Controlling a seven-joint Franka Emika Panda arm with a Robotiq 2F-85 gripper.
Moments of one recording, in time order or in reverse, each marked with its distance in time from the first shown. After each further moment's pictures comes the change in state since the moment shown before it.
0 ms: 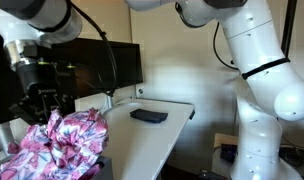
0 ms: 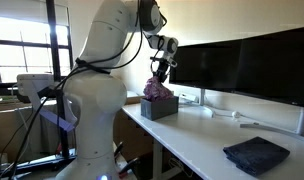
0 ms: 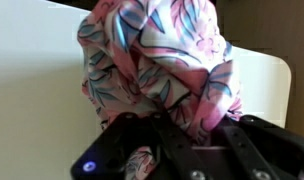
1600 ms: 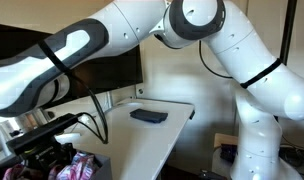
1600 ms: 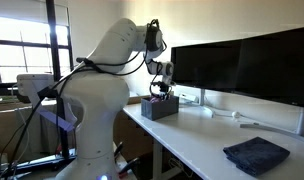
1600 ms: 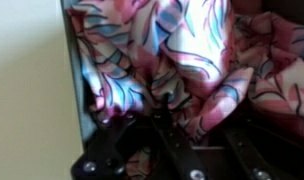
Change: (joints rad) arm 0.152 0.285 -0.119 0.048 -0.202 0.233 0.294
